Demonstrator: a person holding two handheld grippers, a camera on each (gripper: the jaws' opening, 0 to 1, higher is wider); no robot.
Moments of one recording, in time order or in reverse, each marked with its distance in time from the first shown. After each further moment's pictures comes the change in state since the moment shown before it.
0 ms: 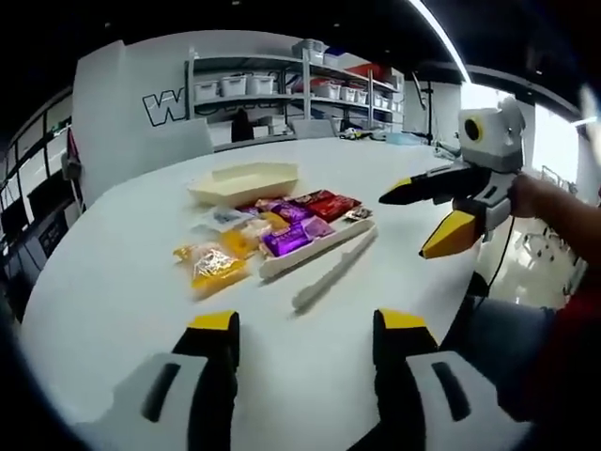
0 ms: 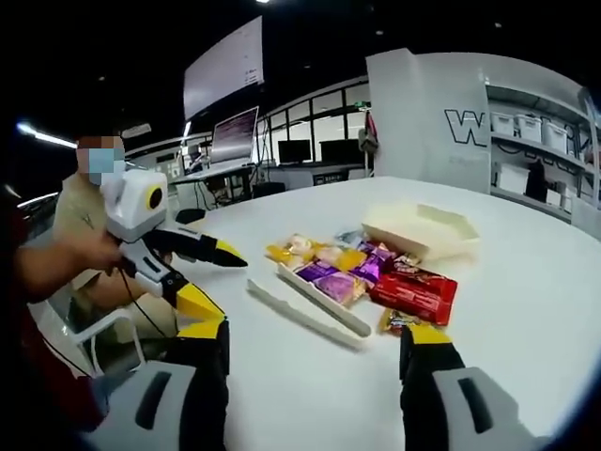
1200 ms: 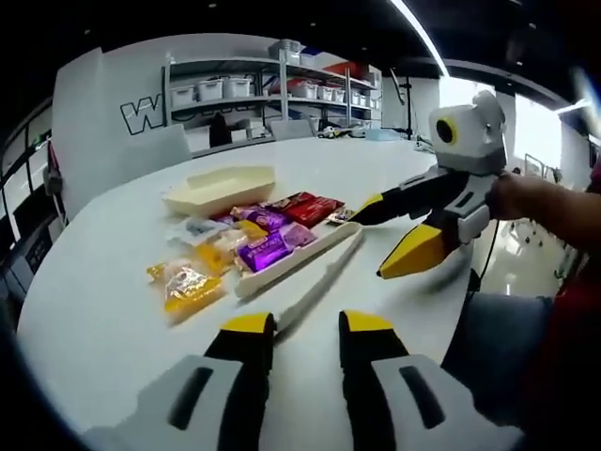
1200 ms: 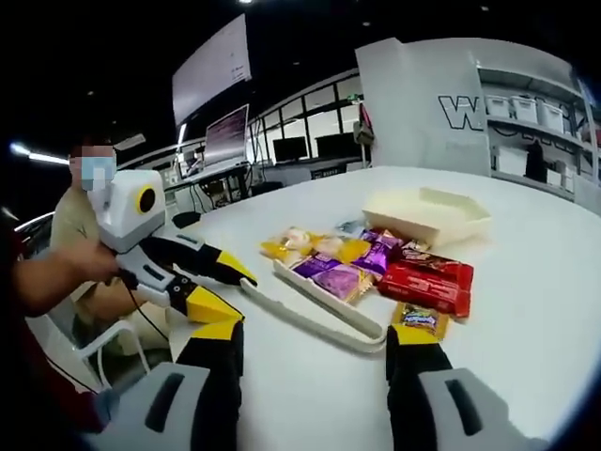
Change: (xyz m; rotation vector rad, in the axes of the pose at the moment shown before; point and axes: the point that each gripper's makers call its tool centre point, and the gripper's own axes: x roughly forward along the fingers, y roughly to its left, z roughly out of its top) left arm 0.021 -0.009 0.006 0.043 -0.007 -0.068; right arm 0.022 0.000 -0.009 0.081 0.013 0.009
